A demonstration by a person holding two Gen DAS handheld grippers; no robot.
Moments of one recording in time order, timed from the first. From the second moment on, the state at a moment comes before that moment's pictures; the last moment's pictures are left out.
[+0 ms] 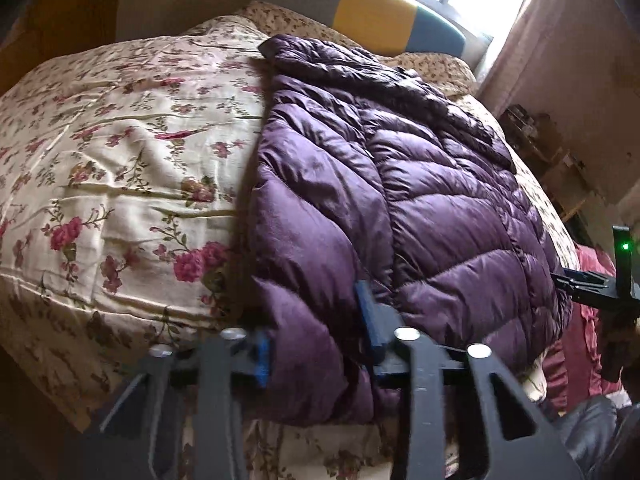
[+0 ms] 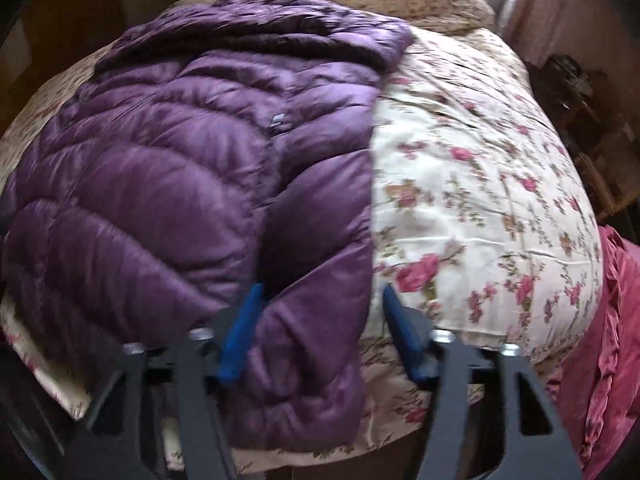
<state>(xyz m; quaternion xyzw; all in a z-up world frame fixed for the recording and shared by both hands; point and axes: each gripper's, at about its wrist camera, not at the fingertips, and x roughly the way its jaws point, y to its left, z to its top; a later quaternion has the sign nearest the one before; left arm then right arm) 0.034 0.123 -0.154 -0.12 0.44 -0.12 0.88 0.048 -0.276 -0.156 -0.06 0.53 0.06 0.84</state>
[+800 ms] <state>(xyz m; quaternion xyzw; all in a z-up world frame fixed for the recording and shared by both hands) 0.079 0.119 -0.074 -0.13 0.37 -0.18 0.90 0.105 -0.245 -0.079 -0.17 0.45 0.06 0.87</state>
